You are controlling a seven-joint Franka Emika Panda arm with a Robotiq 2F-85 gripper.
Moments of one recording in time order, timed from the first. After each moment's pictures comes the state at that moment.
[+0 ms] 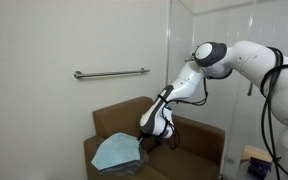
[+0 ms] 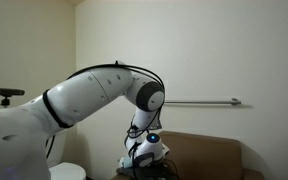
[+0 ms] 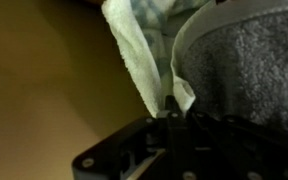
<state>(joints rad) -0.52 1.04 0.54 -2.02 0.24 3.47 -1.00</state>
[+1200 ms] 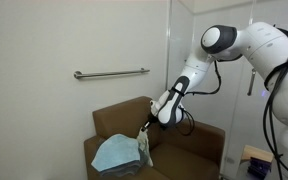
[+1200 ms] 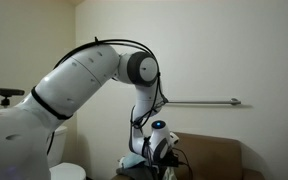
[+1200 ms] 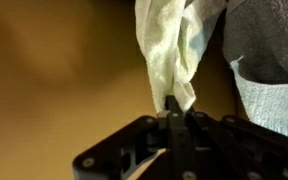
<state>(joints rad) -0.50 0.78 0.31 -2.15 -0.27 3.46 -0.33</state>
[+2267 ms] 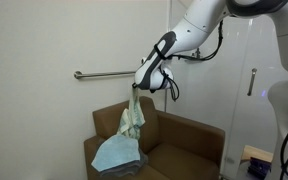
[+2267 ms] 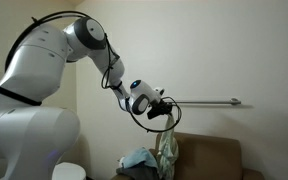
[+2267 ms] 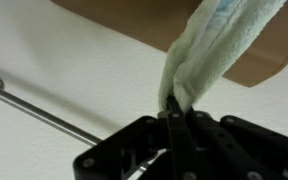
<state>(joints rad) 0.58 0.35 -0.55 -2.19 0.49 3.46 -0.67</state>
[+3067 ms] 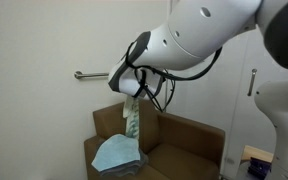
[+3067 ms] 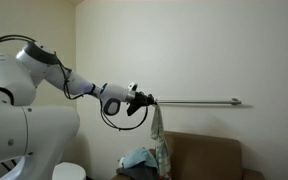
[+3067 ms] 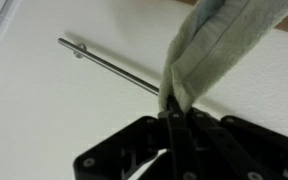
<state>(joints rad) 1.54 0.86 -1.31 -2.19 1.48 3.45 -0.86</state>
